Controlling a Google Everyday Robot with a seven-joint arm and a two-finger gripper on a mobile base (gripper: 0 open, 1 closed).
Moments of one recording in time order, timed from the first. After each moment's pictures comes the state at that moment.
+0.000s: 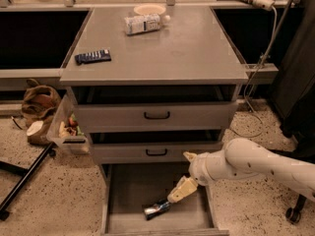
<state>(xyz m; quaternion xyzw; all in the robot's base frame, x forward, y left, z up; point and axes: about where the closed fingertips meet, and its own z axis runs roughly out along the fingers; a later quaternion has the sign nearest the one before) 0.494 -0.084 0.545 -0.50 0.78 0.24 0.29</state>
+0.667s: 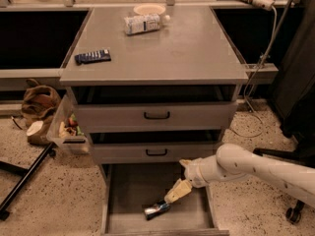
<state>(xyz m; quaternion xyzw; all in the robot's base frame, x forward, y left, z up) 0.517 -0.079 0.472 -0.47 0.79 0.28 0.27</state>
